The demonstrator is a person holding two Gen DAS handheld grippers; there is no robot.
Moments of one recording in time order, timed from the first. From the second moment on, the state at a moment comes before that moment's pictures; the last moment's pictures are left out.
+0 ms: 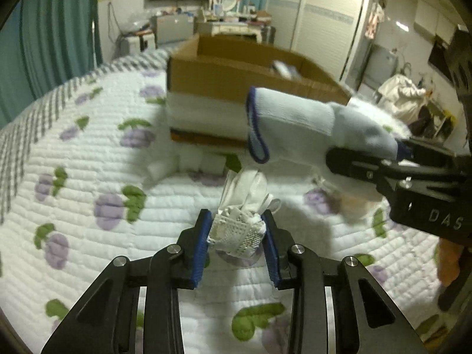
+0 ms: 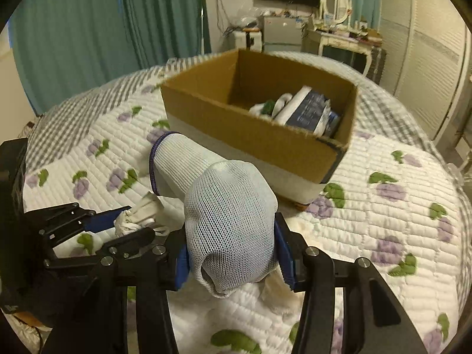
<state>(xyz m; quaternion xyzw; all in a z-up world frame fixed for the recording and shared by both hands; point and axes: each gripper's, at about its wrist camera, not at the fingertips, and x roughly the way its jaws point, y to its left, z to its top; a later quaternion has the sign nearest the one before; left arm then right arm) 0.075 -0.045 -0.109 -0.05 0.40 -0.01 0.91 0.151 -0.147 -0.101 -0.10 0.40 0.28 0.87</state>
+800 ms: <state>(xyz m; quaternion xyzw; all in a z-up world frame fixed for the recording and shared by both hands) 0.166 -0.013 0.002 0.04 0.26 -0.01 0.96 0.189 -0.117 0.043 -0.05 0.25 0.23 0.94</state>
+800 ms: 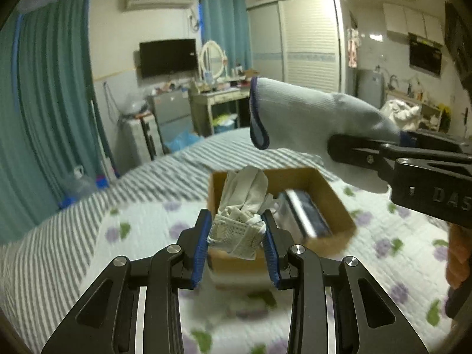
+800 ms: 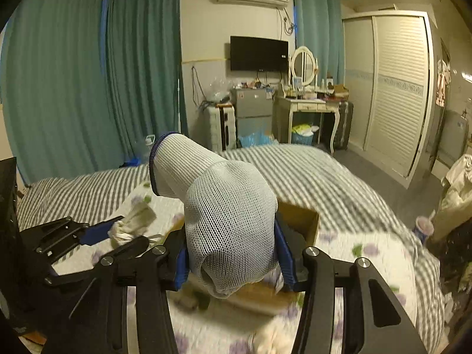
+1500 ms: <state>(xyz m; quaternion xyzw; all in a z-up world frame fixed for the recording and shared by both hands) 0.281 -0.006 -0.059 0.05 0.33 0.00 0.94 0.338 -0.098 -0.050 -0.03 0.36 0.22 0.91</state>
